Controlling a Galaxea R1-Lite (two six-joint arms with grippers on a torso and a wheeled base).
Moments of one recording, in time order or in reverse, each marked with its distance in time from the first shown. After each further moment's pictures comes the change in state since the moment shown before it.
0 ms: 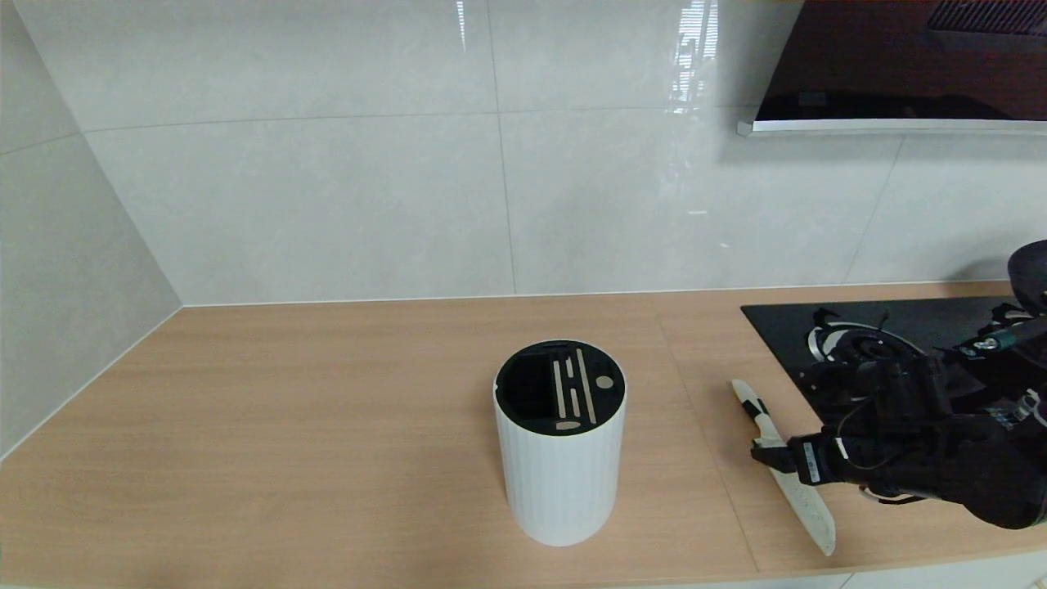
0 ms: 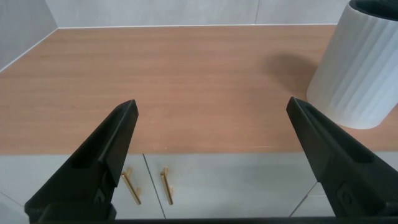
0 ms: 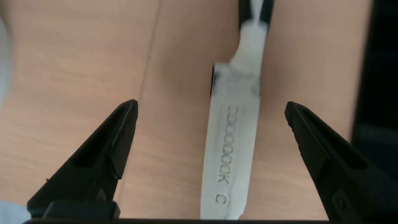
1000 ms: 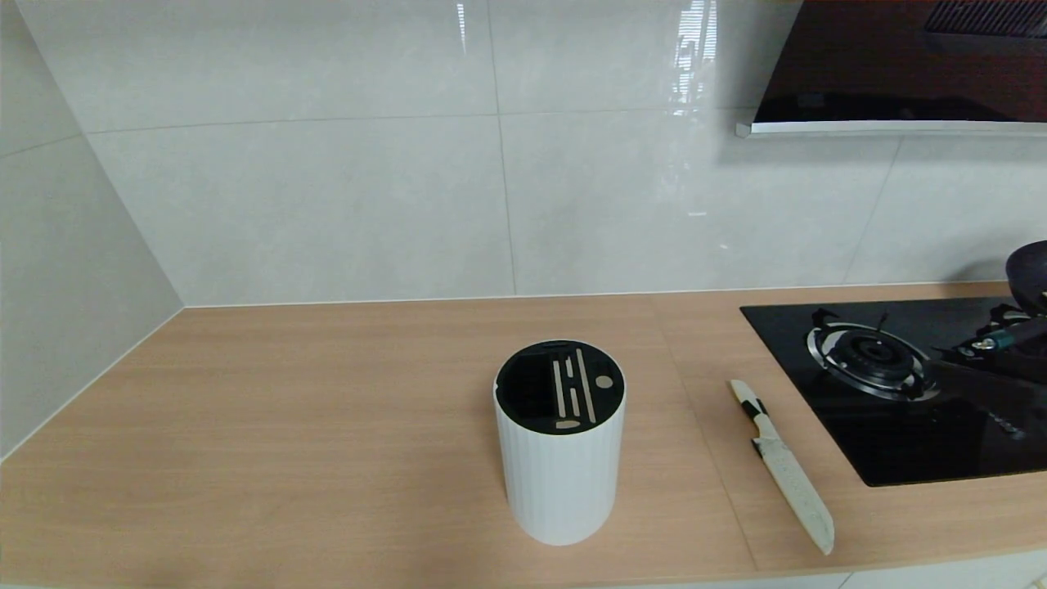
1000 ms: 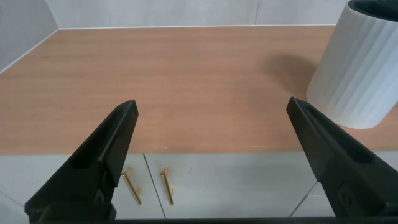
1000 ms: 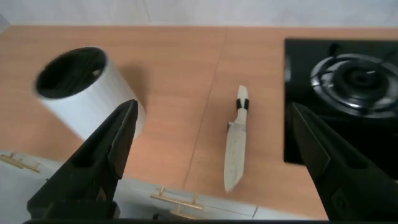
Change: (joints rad) left arm 0.000 0.000 0.000 0.000 0.000 0.002; right arm -0.081 -0.888 0.027 0.379 0.129 0.073
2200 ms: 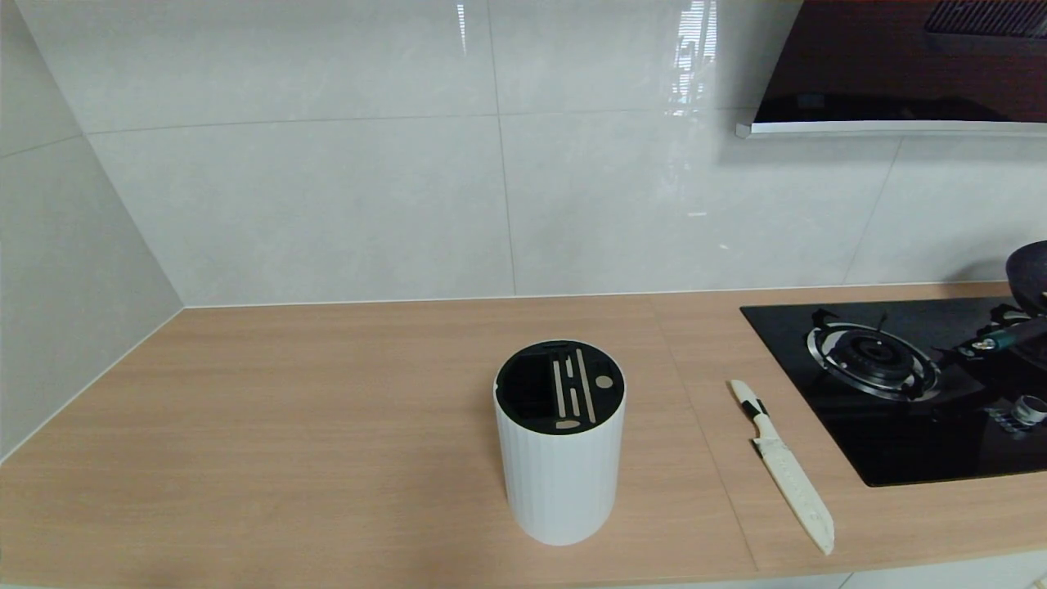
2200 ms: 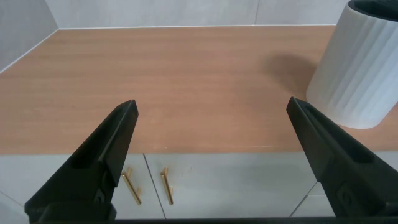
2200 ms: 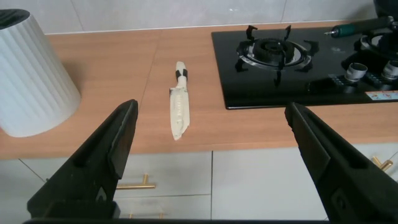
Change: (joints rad) left arm 0.000 0.000 0.000 0.000 0.000 0.000; right arm -0.058 -1.092 0.552 0.281 -0.243 -0.043
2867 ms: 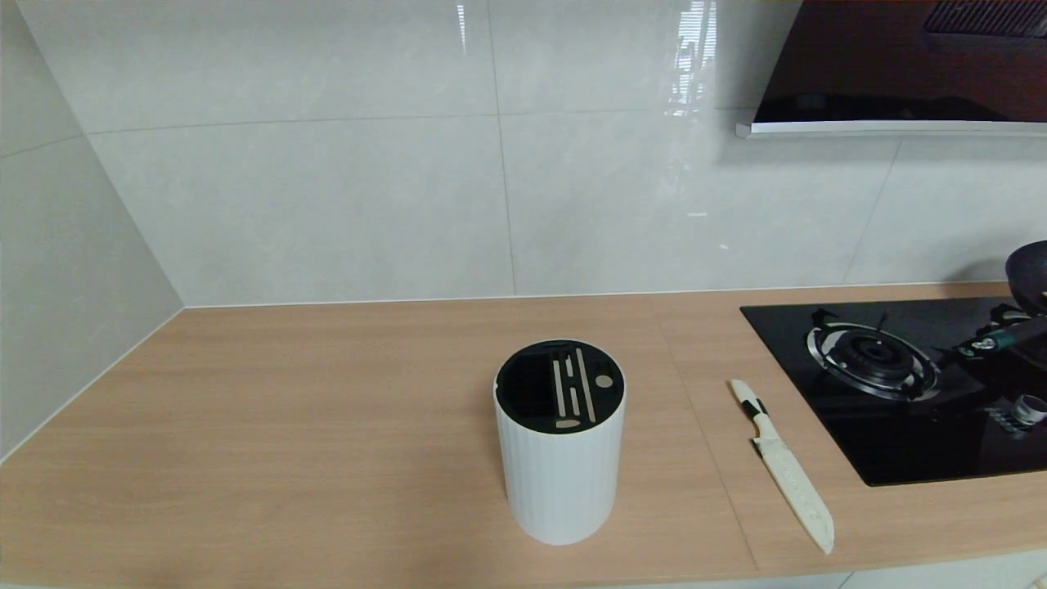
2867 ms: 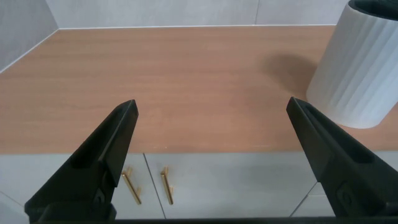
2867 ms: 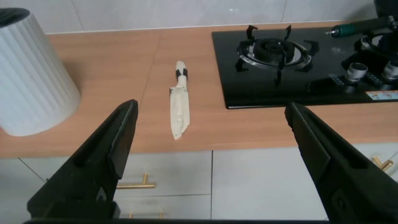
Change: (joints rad) left arm 0.000 0.000 0.000 0.000 0.000 0.000; right arm 0.000 0.000 0.000 0.000 0.000 0.002
